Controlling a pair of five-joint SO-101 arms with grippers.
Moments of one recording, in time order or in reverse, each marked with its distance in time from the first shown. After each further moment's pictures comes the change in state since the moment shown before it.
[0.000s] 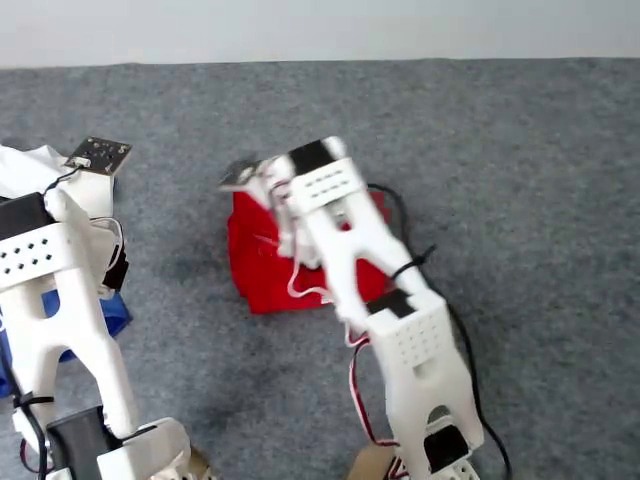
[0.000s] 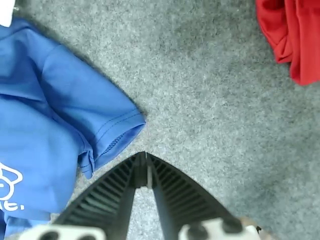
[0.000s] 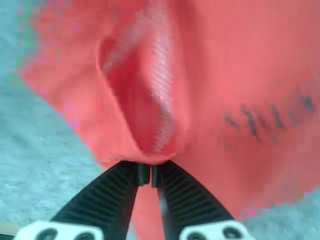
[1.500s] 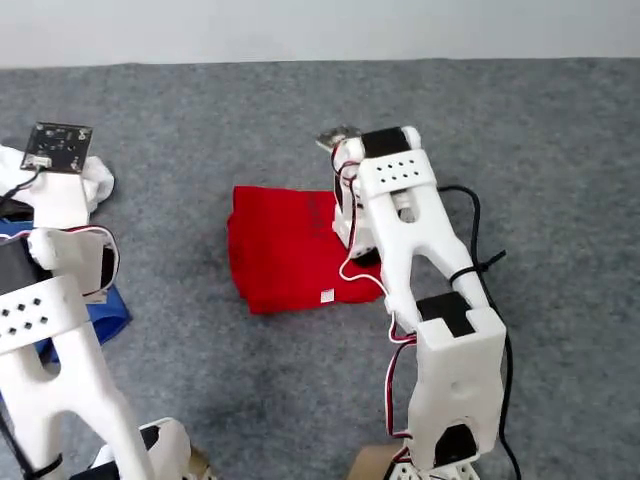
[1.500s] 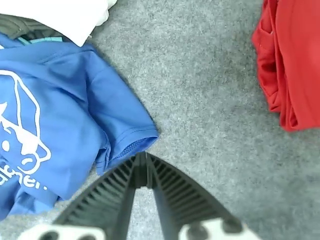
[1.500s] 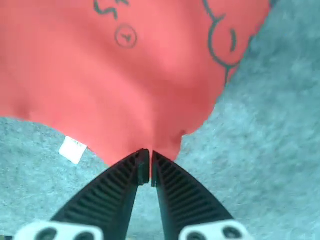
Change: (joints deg) left arm 0.0 -16.7 0.0 0.4 11.5; right arm 14.6 -14.9 18.7 0.2 -25.8
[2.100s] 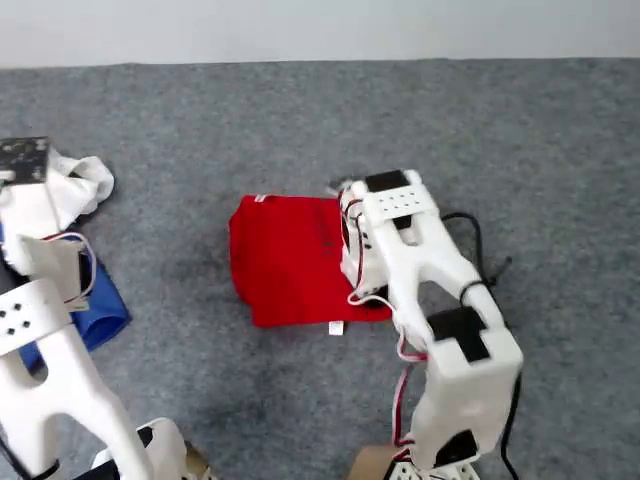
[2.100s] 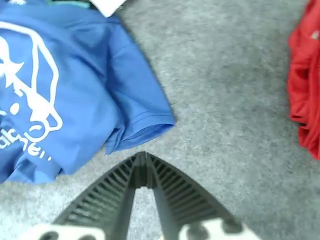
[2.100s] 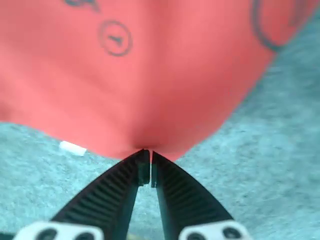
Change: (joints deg) left arm -8.2 -0.1 1.4 0.2 1.6; right arm 0.4 -11.7 25.0 -12.8 -0.2
